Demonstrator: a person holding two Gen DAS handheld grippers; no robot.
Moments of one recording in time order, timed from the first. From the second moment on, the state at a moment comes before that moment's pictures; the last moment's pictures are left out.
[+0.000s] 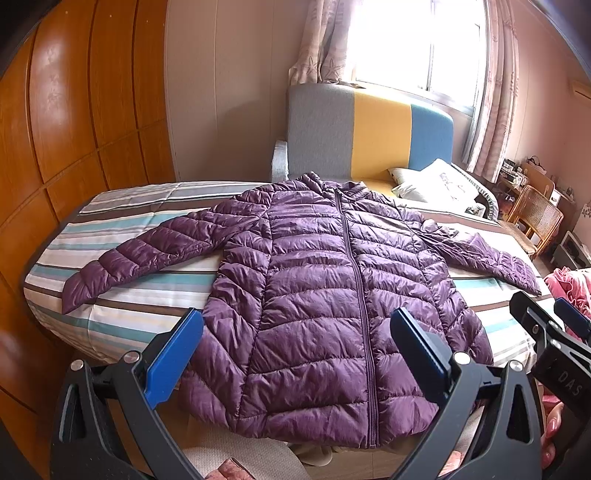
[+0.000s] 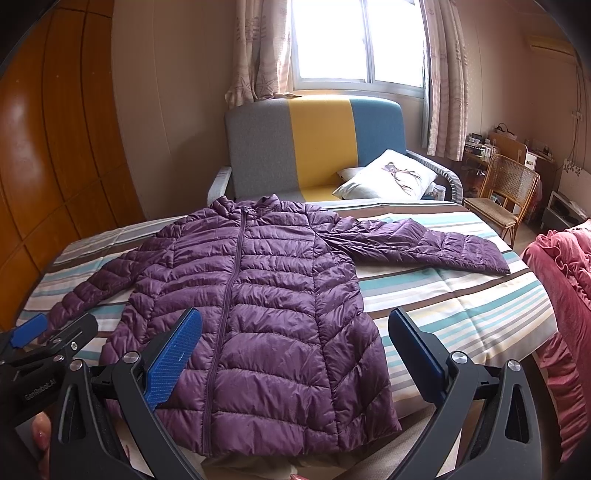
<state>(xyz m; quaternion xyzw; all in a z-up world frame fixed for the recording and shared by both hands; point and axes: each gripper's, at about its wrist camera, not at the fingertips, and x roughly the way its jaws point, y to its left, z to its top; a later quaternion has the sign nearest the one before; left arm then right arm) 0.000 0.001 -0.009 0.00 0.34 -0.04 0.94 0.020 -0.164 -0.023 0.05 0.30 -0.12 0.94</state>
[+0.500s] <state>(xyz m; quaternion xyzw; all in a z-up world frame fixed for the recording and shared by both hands) 0.002 0.000 -0.012 0.00 0.34 -0.04 0.94 0.021 -0.165 -0.026 0.05 0.30 -0.12 0.94</state>
